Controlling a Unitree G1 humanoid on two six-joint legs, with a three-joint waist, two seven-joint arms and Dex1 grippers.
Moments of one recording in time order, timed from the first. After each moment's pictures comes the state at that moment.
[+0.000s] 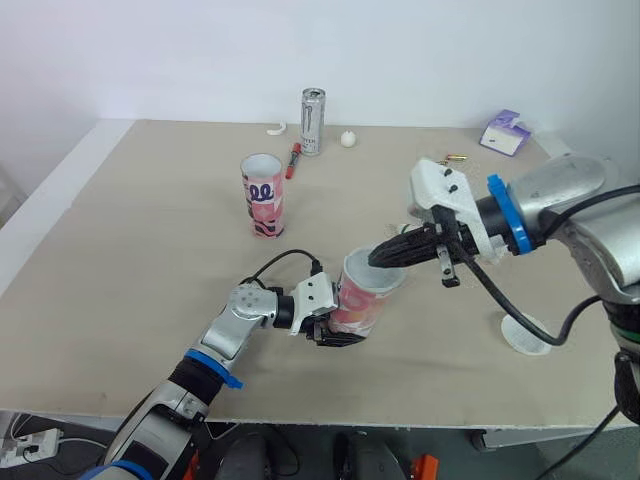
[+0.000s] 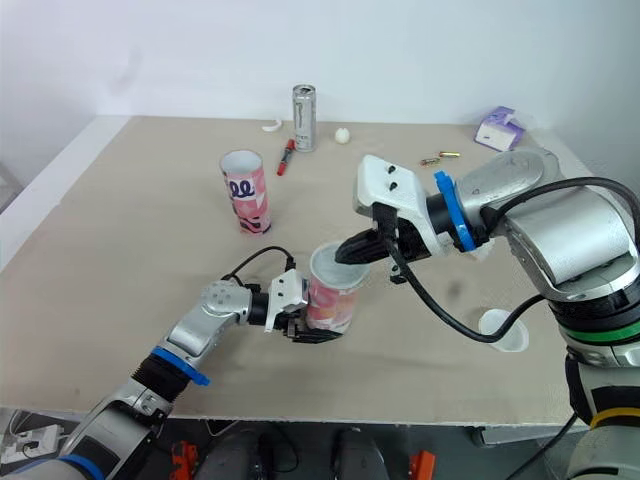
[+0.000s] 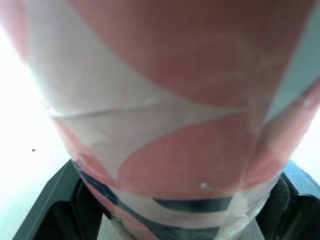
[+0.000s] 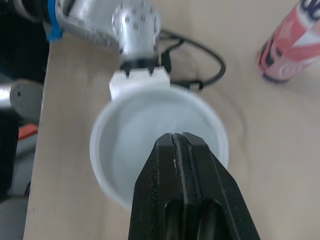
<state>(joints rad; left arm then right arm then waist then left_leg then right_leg) -0.54 0.22 -0.40 0.33 -0.10 0.02 -1.08 -0.96 -1.00 0.30 -0.35 0.46 0.94 1.29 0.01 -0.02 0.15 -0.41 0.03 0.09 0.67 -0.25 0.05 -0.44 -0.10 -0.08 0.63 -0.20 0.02</state>
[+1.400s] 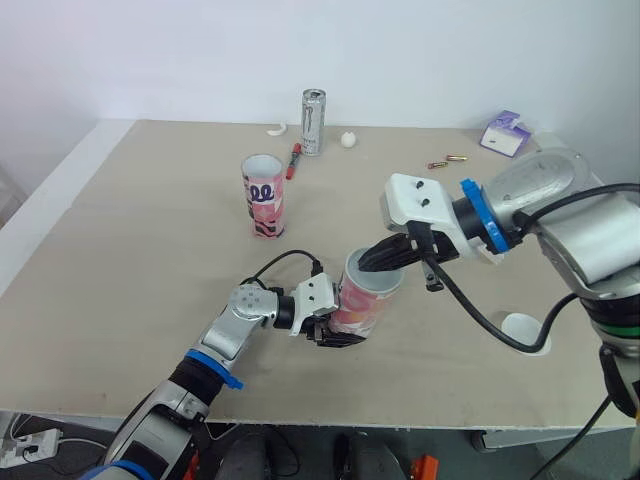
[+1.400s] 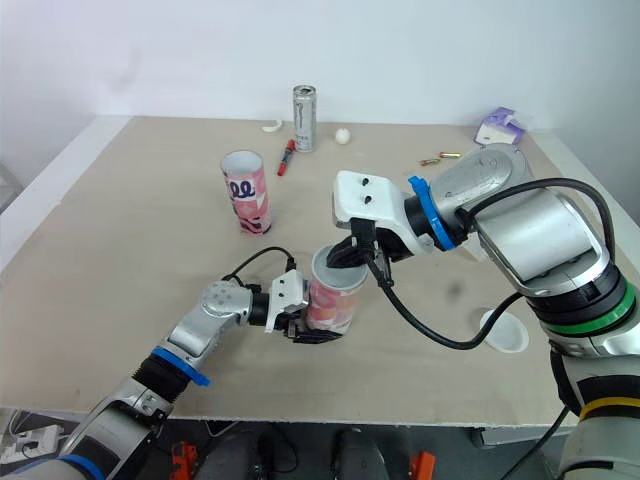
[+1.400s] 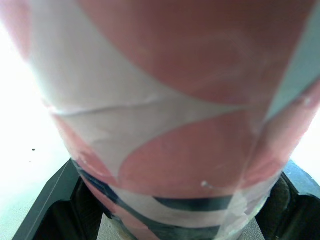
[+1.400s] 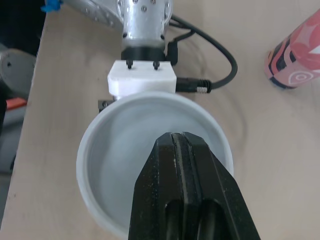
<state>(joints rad) -0.54 0.22 -0.40 0.34 -0.10 0.02 -1.08 -1.03 -0.96 0.41 -0.35 0.34 0.90 1.35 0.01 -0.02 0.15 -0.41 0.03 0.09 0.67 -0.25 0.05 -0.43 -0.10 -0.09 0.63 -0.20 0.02</state>
